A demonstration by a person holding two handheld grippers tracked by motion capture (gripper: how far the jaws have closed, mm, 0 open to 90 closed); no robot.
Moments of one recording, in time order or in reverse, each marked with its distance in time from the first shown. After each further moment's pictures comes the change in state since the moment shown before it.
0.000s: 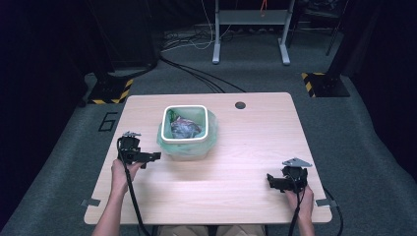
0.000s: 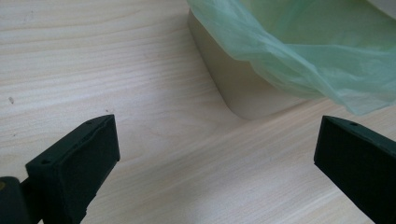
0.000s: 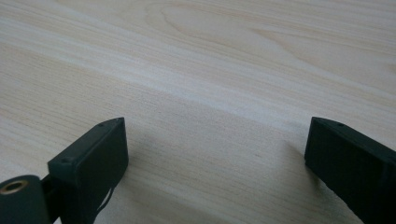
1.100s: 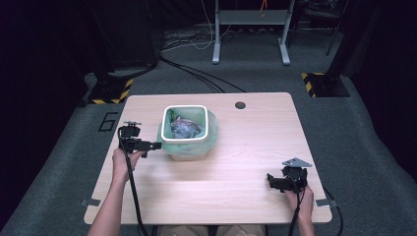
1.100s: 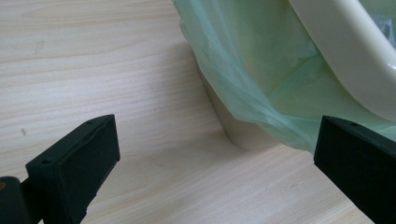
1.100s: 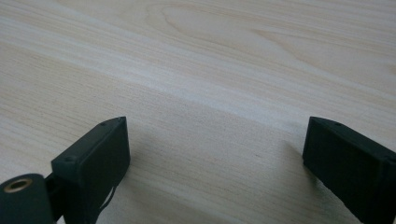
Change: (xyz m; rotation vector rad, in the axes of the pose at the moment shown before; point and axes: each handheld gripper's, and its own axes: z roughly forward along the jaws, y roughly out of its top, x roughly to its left) left arm 0.004 0.033 -0.002 0.004 0.000 -0.034; right arm 0.000 0.000 0.000 -0.002 0.001 -0.001
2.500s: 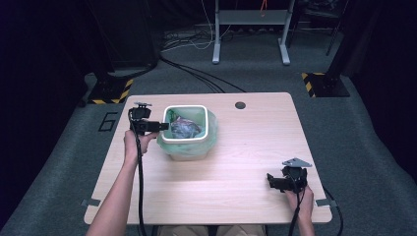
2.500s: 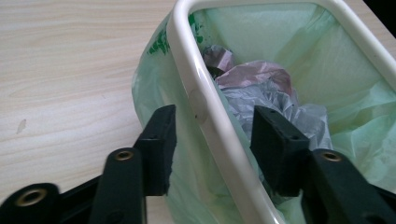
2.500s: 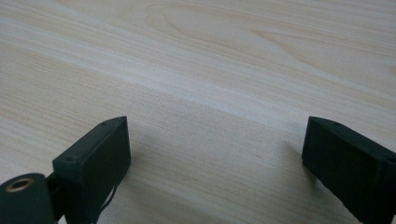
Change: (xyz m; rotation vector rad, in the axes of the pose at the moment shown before) left arm -0.035 0.057 0.007 -0.072 -0.004 0.017; right arm 0.000 0.000 0.000 -0.001 0.000 -0.001
